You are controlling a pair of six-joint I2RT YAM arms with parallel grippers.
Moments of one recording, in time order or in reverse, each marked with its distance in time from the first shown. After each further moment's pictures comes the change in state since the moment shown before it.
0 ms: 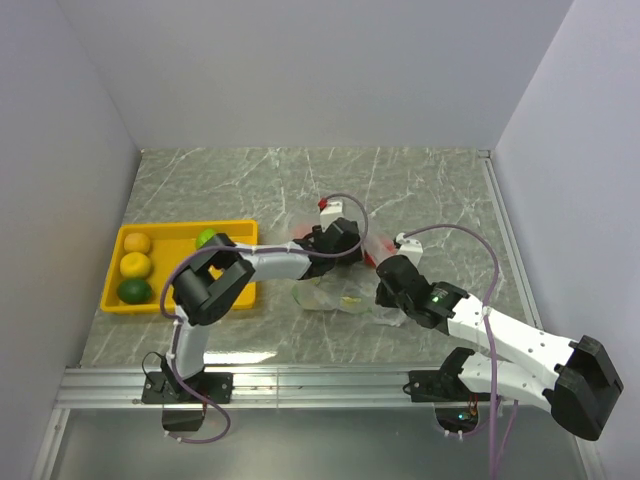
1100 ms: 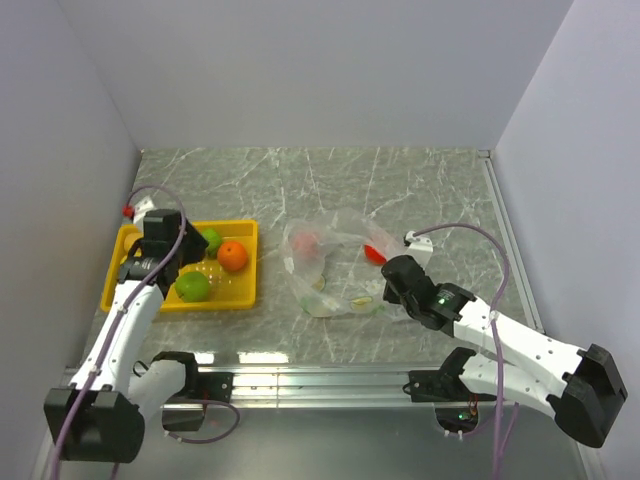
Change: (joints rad) left arm 0.785 -1.050 -0.430 -0.576 0.145 0.108; right arm -0.011 -0.047 0.007 -0.039 0.129 -0.011
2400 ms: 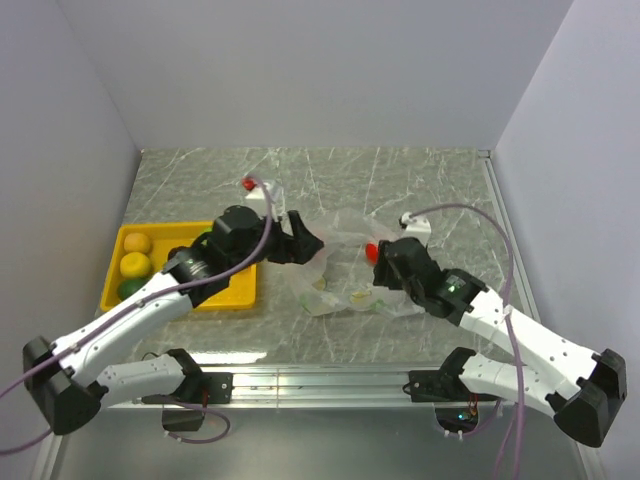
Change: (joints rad) left arm -0.634 0.074 0.148 0.232 0.267 0.071; right arm -0.004 -0.006 0.147 -0.115 -0.043 -0.091
